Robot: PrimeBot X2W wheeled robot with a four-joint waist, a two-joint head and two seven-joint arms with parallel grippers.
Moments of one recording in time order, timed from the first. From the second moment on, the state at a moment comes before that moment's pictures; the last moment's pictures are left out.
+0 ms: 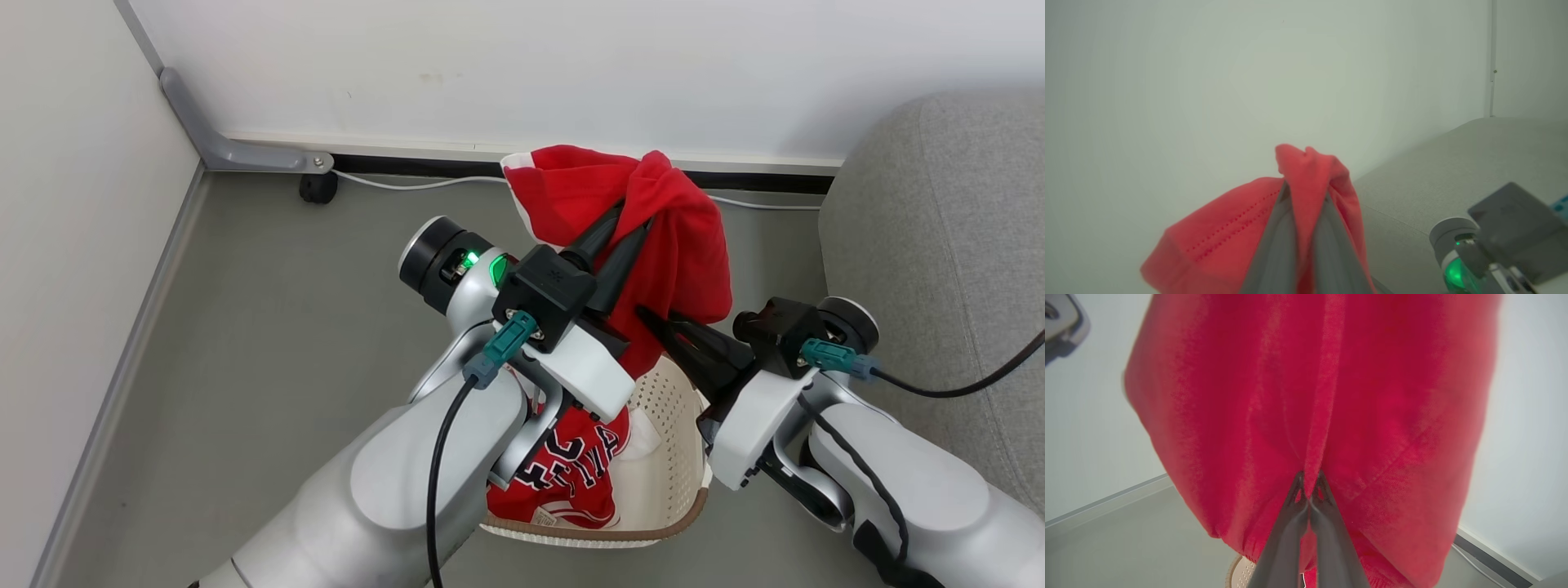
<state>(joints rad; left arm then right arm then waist) -0.76 0.04 -0.88 0.35 -0.45 0.17 -0.26 -0.71 -0.37 1.00 0.47 0.63 0.13 -0.26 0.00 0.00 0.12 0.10</state>
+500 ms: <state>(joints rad) -0.76 0.04 -0.86 0.36 -0.45 0.18 -0.26 -0.70 -0.39 0.88 0.38 0.61 0.13 -0.26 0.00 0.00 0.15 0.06</state>
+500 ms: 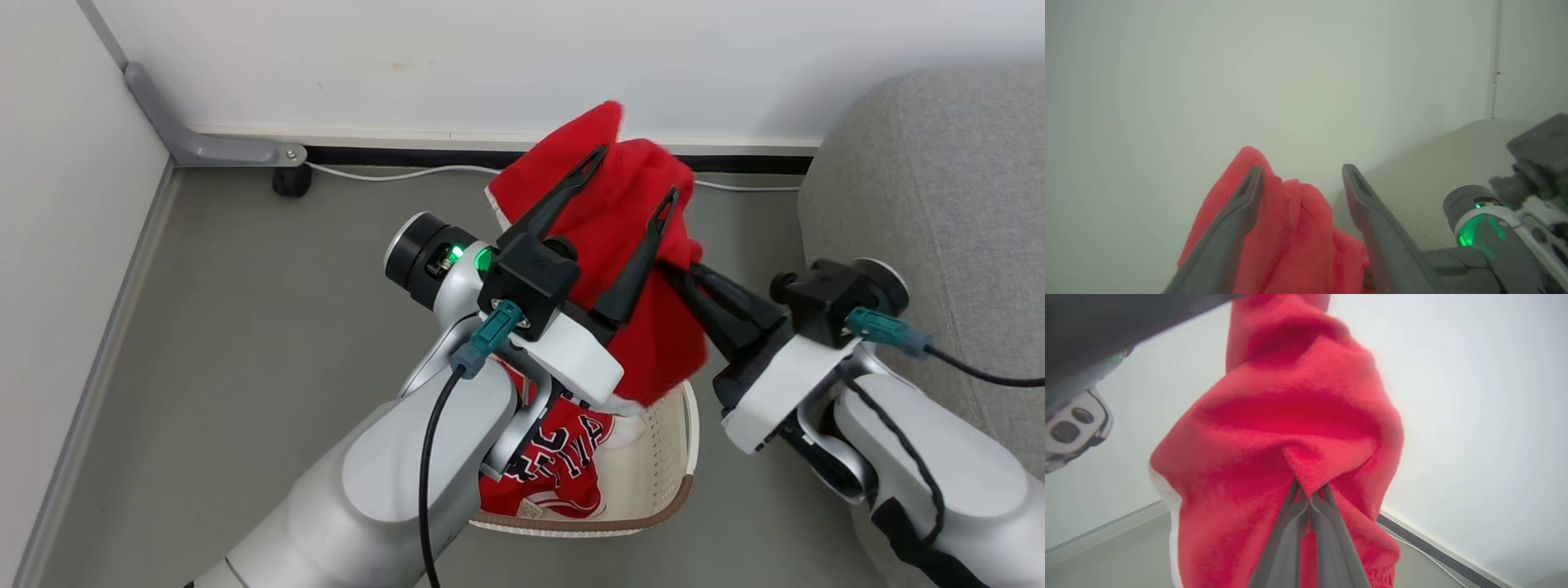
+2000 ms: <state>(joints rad) -0.64 0.04 -0.81 0.59 -0.48 -0.02 -0.26 -0.48 -0.38 0.40 0.17 0.59 0.13 -0.26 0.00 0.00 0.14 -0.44</state>
